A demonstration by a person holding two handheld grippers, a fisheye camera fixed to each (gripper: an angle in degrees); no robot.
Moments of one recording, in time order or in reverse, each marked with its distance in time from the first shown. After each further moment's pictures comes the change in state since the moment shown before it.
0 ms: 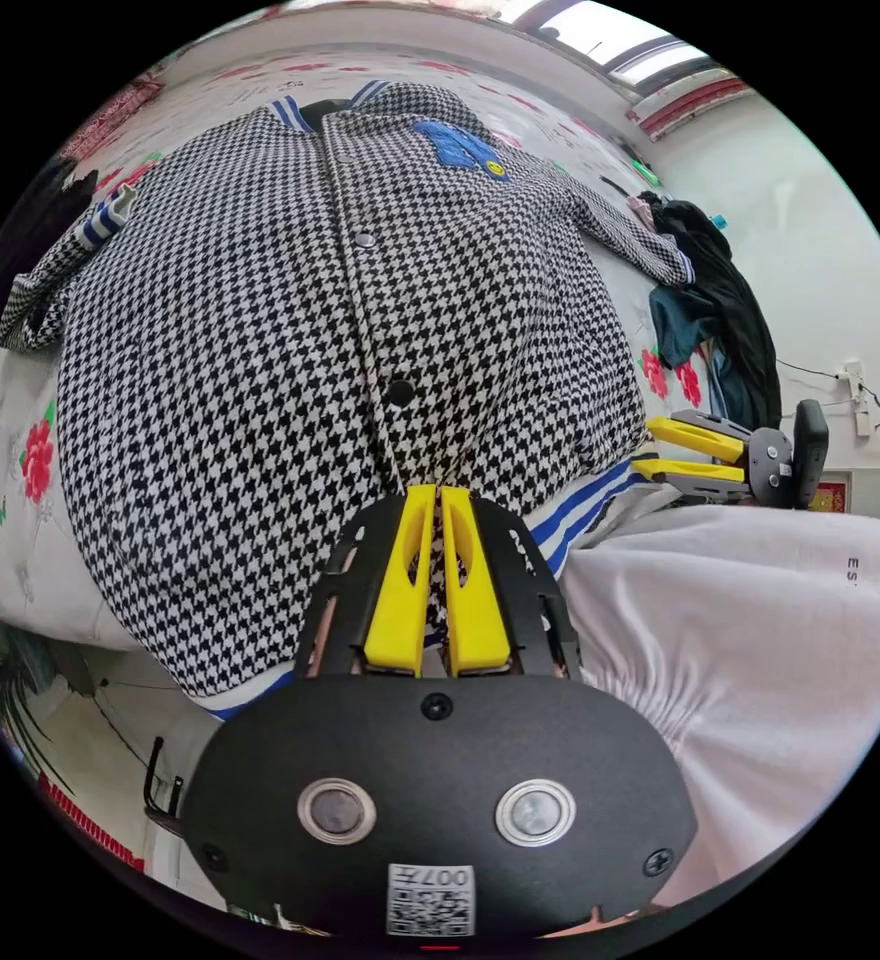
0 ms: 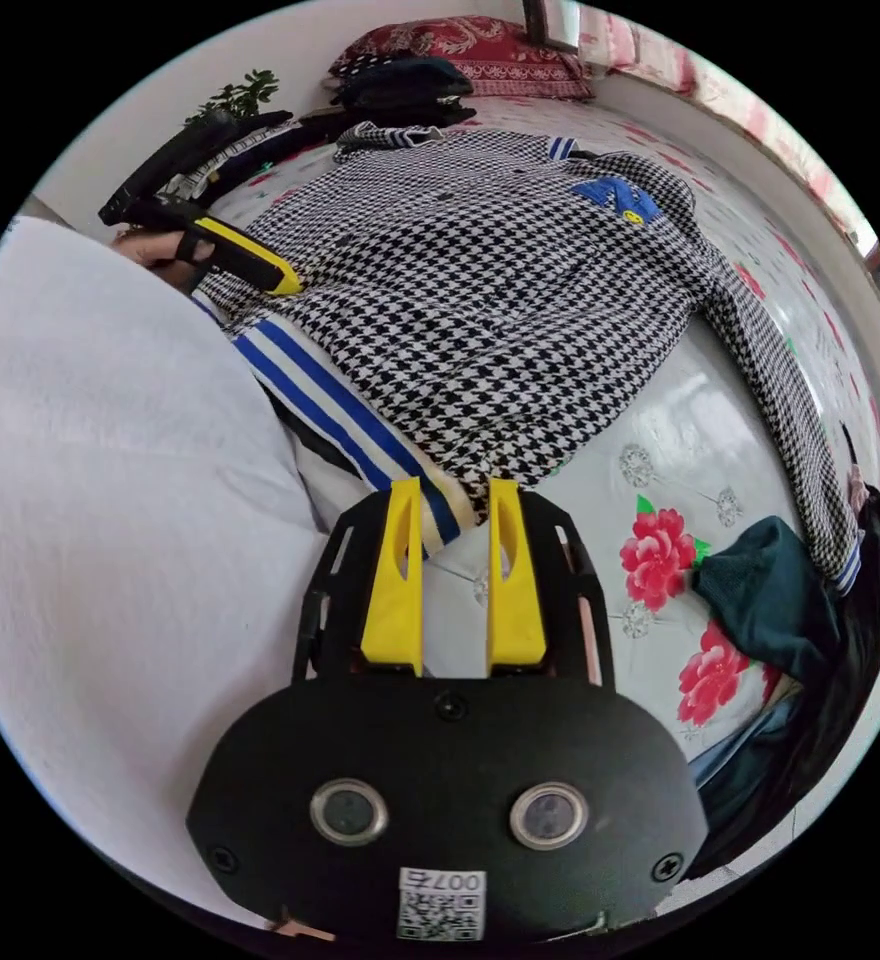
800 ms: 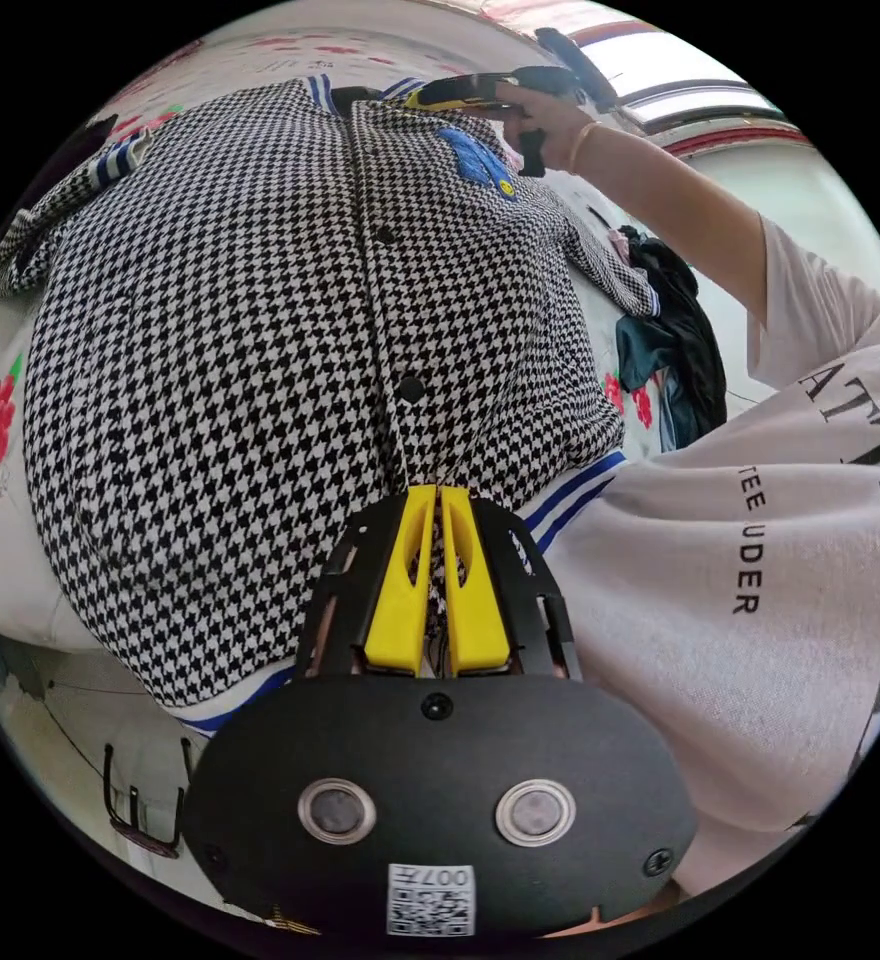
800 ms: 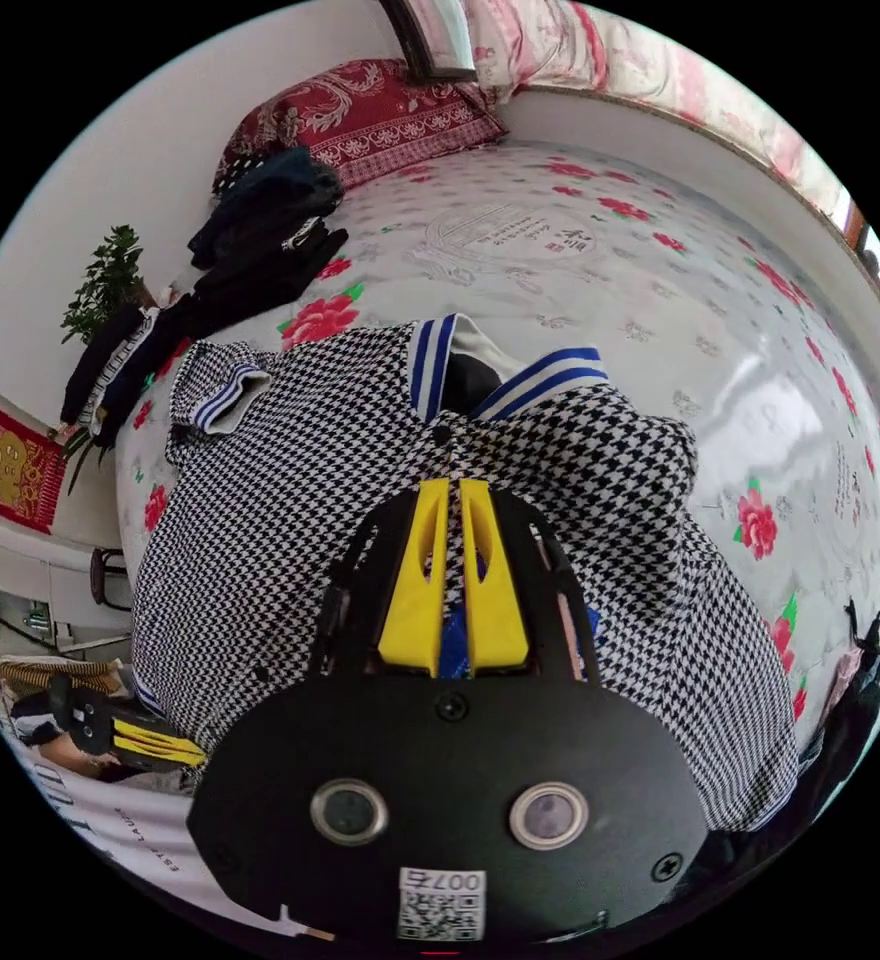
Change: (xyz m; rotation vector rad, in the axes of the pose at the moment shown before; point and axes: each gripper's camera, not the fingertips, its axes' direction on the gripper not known) left arm -0.077 0.024 -0.021 0.000 0.206 -0.013; right arm 0.190 -0.346 0.010 0.217 -0.035 0.191
